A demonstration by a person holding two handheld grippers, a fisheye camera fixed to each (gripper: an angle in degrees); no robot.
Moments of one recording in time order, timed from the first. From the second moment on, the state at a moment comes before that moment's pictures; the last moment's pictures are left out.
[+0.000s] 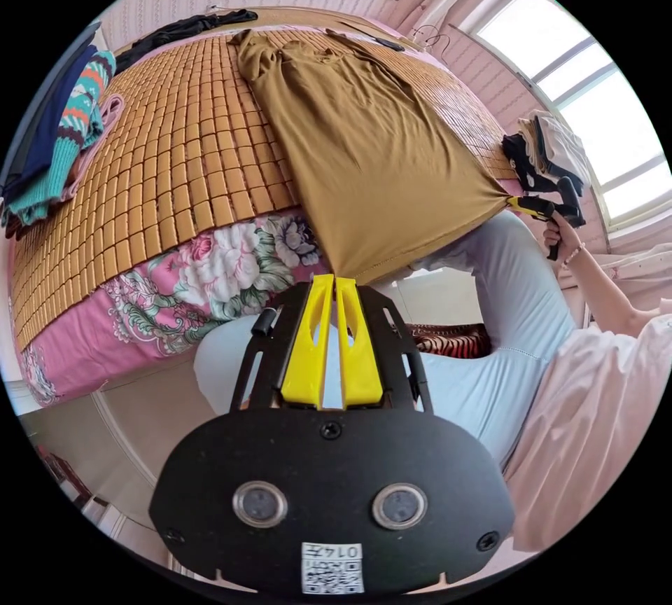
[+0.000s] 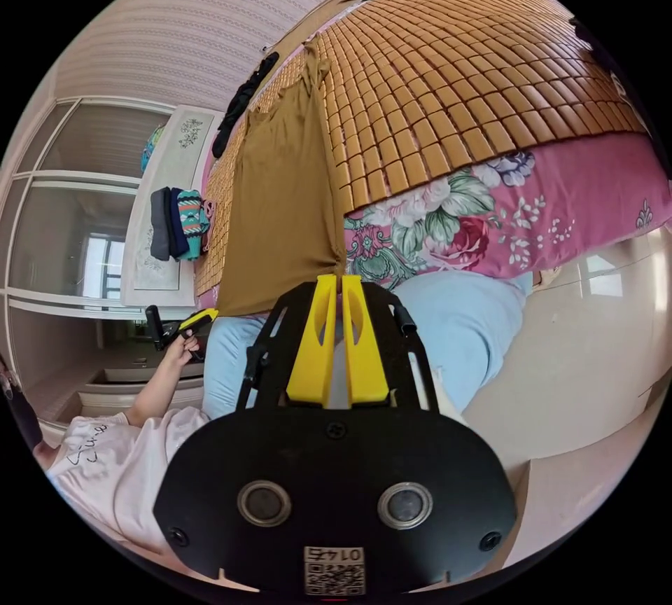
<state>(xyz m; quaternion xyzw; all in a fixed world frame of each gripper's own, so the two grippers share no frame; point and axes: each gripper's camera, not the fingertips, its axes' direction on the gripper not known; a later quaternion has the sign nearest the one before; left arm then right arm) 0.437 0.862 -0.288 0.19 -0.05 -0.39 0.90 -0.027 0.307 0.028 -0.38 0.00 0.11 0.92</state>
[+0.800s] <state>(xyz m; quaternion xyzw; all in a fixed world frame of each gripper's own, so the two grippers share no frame) 0.138 0.629 -0.336 0.31 -0.07 -0.25 0.92 -0.019 0.029 0.353 -0.36 0.09 -0.13 0.92</state>
